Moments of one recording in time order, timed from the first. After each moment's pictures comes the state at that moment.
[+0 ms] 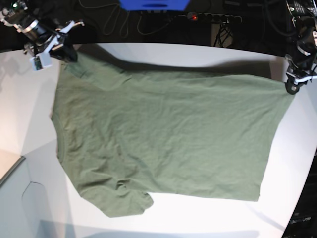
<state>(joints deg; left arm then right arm) 22.3 -15.7 -33.4 83.6 -65.3 -6.9 27.4 -44.2 14.0 17.9 114.5 27.7 31.5 -30.6</state>
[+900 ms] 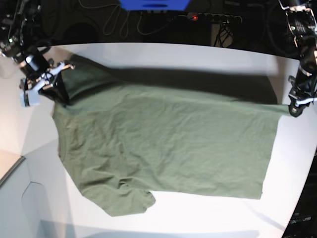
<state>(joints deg) 12.8 -15.7 -33.1 83.2 -57.8 -7.2 27.6 -22.1 11.2 25.3 98.4 27.6 39.0 -29.0</state>
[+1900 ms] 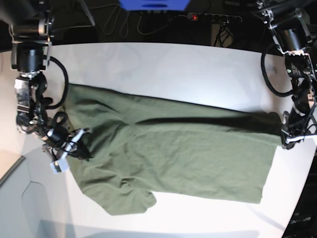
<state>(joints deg) -6.5 -16.0 -28.3 68.7 -47.0 -7.0 27.0 13.8 15.9 7.2 62.2 13.6 39.0 -22.4</state>
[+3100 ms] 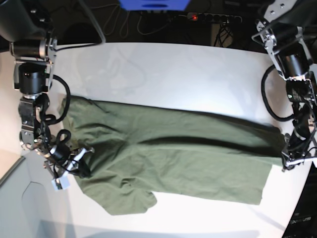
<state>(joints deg) -17.7 -15.7 -28.6 61.4 -40.3 -7.0 26.8 23.1 14.3 7.4 52.1 7.6 39.0 -15.3</state>
